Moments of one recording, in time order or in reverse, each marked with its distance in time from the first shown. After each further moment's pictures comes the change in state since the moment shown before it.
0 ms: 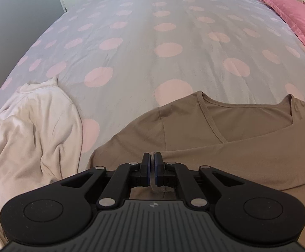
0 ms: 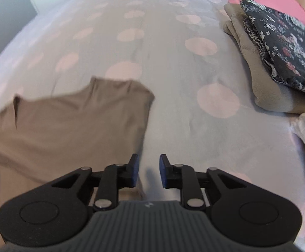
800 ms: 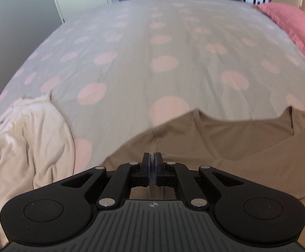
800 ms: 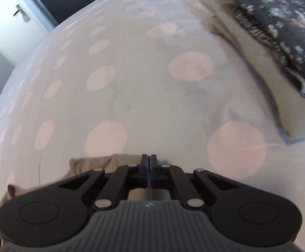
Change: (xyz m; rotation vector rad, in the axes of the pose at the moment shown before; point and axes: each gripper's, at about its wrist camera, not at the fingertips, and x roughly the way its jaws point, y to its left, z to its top) left arm 0.011 -0.010 0.015 0.016 -0.057 0.004; right arm 0.066 -0.015 0.075 0.274 -0.076 -0.013
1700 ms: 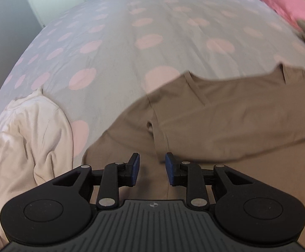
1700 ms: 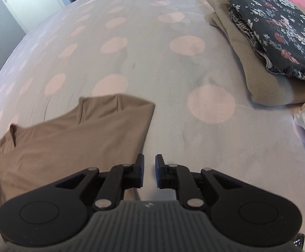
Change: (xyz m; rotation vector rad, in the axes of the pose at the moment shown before) left arm 0.005 0.001 -0.042 0.178 0.044 -0.030; right arm -0.067 -0.013 -0.069 -0.226 0.087 0.013
